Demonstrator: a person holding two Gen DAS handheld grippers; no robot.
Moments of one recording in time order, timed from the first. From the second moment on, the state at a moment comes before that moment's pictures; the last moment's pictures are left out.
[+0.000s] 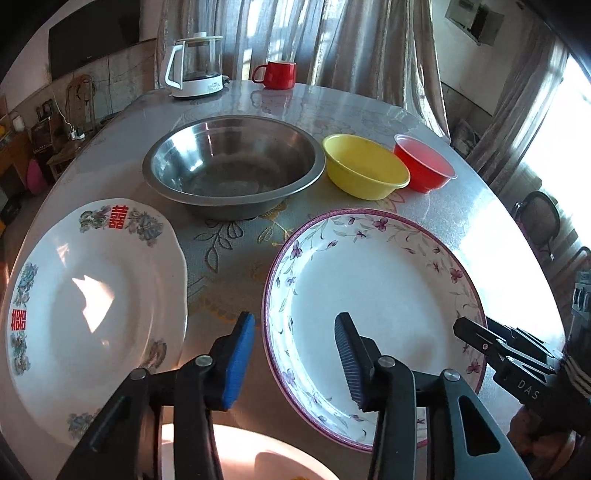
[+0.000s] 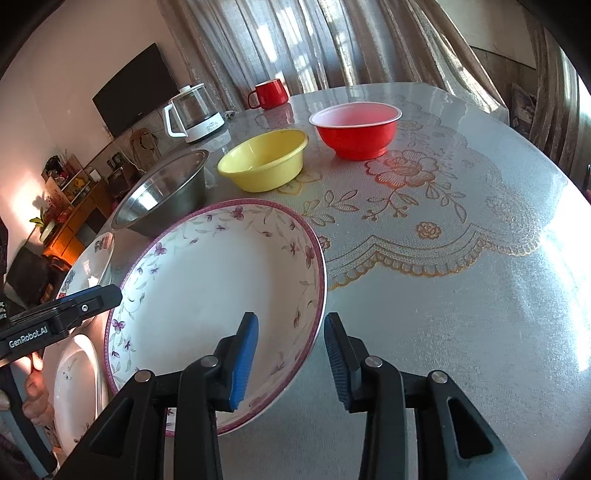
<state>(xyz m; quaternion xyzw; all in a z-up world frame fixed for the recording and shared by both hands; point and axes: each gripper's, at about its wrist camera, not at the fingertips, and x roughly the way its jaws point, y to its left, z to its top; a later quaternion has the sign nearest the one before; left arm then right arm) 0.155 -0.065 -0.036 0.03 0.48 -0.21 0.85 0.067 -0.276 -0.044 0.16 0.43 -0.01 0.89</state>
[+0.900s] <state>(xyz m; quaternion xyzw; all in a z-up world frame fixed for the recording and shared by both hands) 0.146 -0.124 -0.048 0.06 0.48 -0.23 0.84 0.069 -0.316 -0.043 0.16 0.44 -0.05 0.88</state>
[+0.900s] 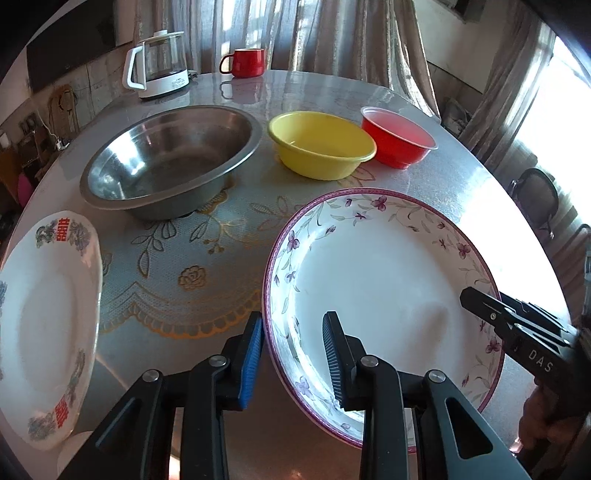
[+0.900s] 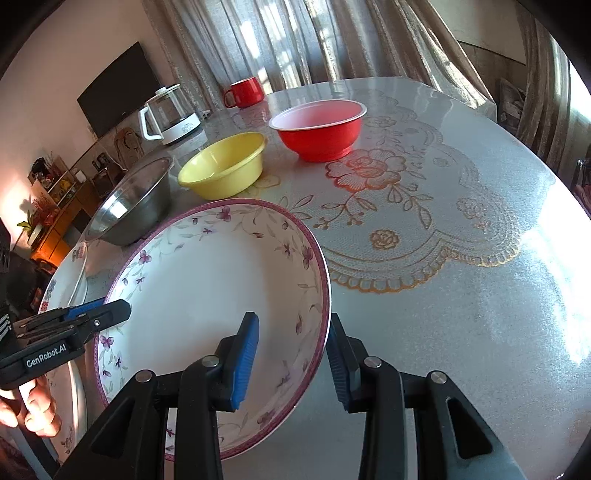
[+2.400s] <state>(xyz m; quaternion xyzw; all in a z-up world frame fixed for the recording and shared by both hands) 0.070 -0.027 0.026 0.05 0.32 -0.06 0.95 0.080 -0.209 -0.009 0.04 0.38 0.01 0.92</state>
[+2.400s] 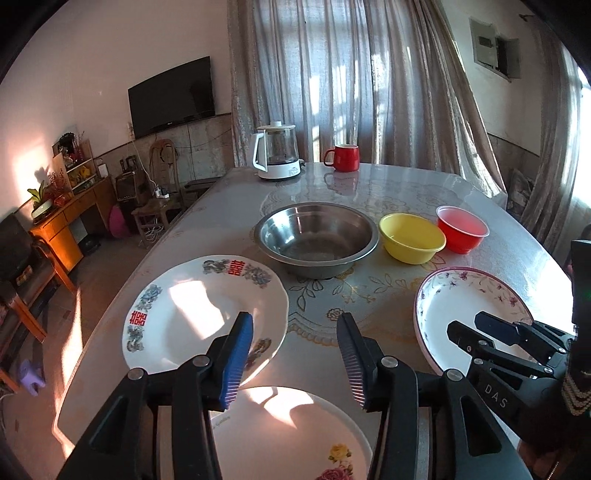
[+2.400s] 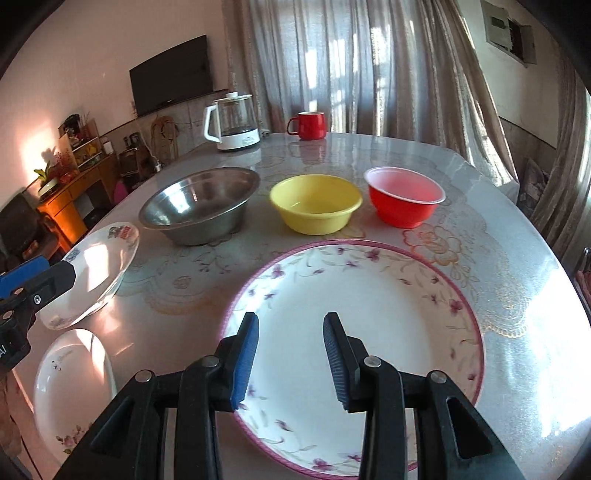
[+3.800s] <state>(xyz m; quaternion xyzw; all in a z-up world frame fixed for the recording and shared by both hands) 0.118 0.169 -0.026 -0.09 0.39 0.07 0.91 0.171 -0.082 -0.036 0.10 0.48 0.19 0.85</state>
